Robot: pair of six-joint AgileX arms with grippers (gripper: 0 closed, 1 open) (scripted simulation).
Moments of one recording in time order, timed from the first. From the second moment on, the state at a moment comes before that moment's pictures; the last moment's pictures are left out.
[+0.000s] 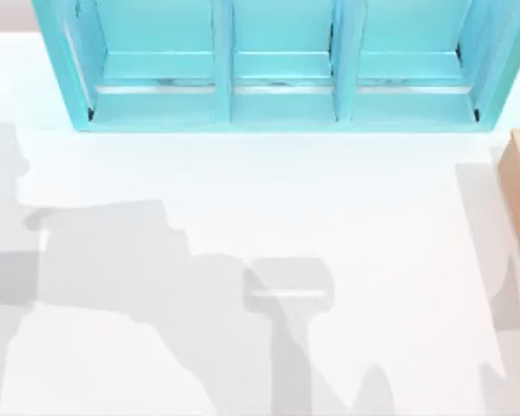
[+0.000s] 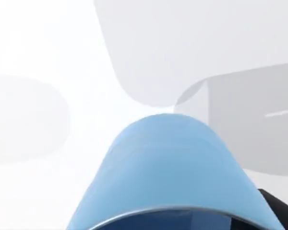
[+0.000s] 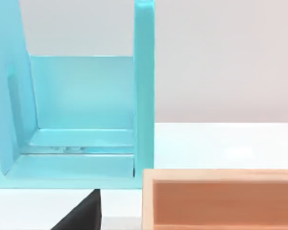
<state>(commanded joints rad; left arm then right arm) 0.19 1.90 1.40 -1.10 -0.01 0.22 0.00 0.00 0.00 0.00 0.00 0.00</state>
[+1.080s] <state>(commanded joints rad) 0.38 1.93 1.28 -0.91 0.00 0.40 0.00 0.00 0.00 0.00 0.00 0.00</state>
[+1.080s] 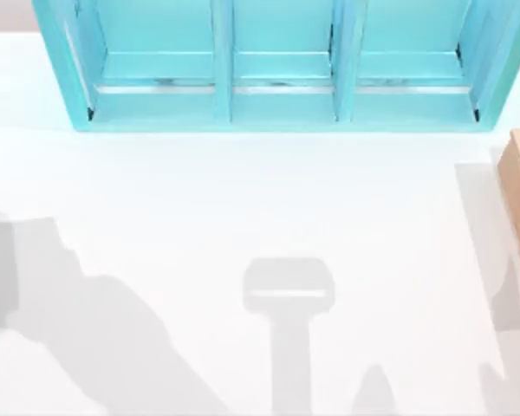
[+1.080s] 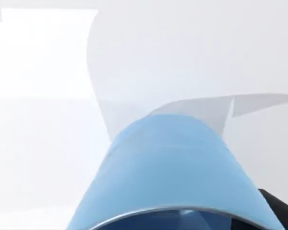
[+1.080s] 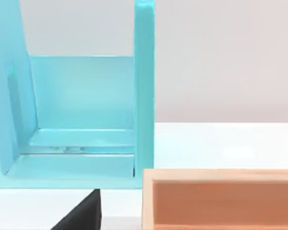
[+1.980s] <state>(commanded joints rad) 0.38 1.94 1.27 -0.90 0.00 0.41 0.00 0.00 0.00 0.00 0.00 0.00</state>
